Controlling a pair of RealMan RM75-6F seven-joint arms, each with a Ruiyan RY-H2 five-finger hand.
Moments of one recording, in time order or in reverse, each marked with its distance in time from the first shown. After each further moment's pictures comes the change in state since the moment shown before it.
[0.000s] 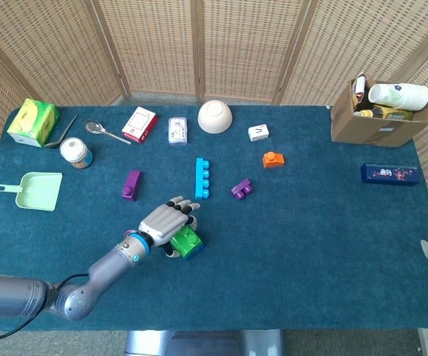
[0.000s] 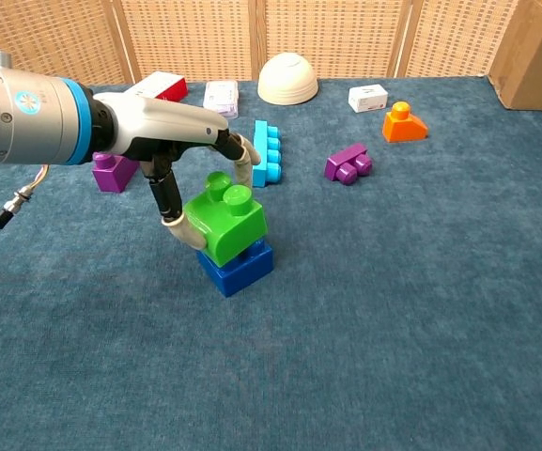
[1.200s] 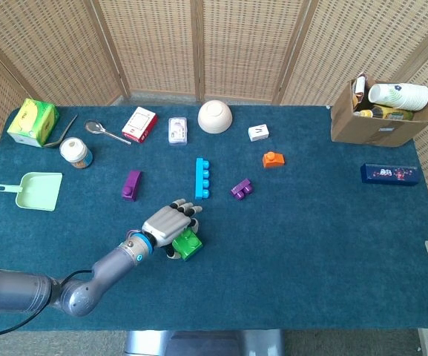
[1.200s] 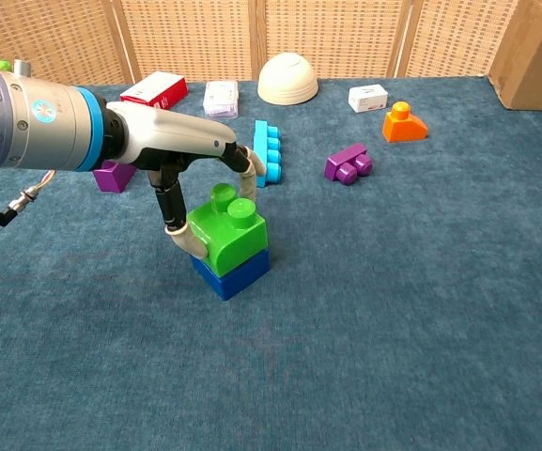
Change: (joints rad) left arm -0.053 -0.012 0.038 0.038 -0.013 -0.041 -0.019; right arm -0.013 0.008 0.004 -0.006 0.008 0.005 0.012
